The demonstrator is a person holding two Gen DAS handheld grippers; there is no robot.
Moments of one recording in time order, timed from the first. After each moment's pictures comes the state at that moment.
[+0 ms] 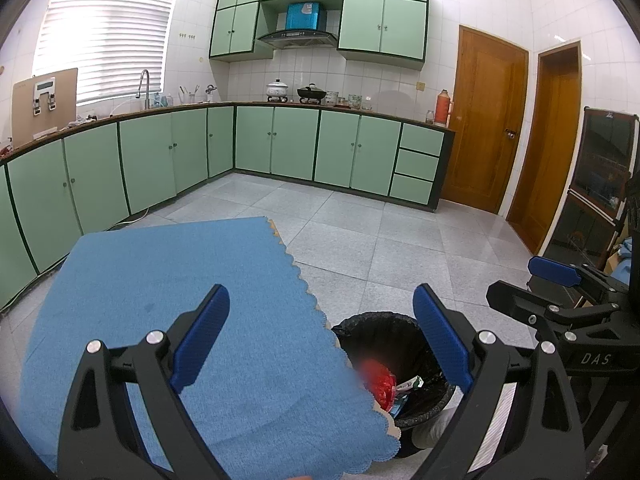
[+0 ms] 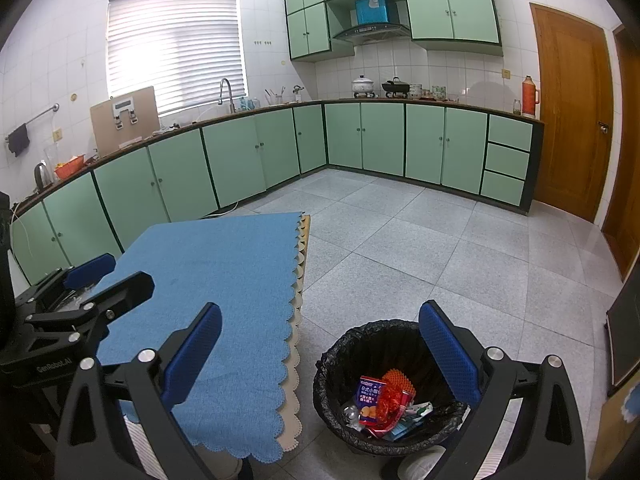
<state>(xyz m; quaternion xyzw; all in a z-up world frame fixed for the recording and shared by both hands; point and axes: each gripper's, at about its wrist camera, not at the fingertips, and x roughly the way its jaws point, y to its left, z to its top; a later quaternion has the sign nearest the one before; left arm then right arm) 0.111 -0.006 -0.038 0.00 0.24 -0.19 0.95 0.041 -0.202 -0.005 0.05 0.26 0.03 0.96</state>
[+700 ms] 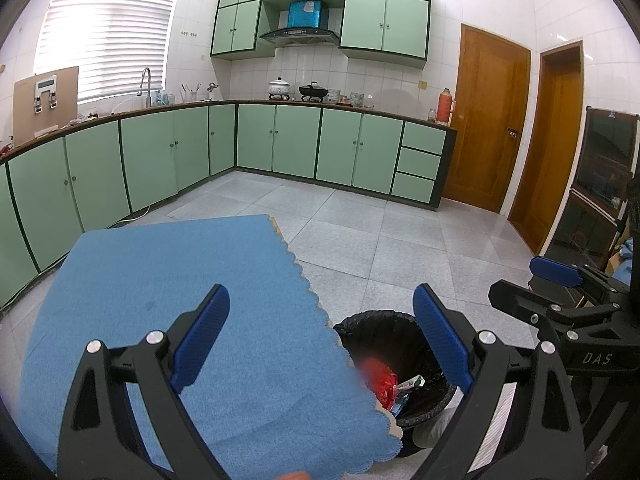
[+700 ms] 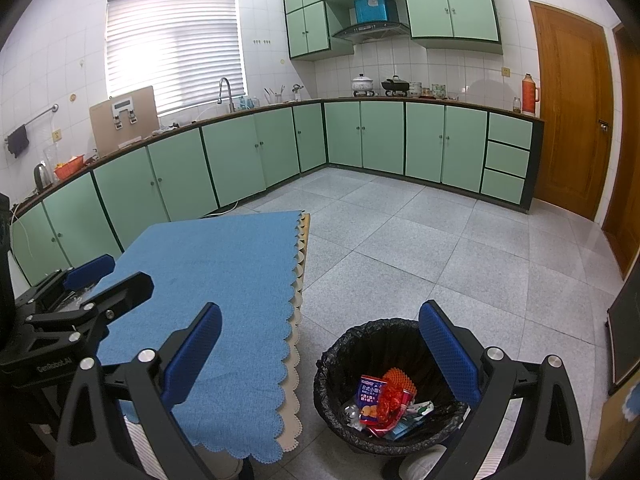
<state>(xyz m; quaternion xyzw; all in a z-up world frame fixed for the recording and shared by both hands) 0.112 -0.004 -0.041 0.00 0.24 -0.18 0.95 0.041 -0.201 -0.005 0.05 0.26 0.03 0.96</state>
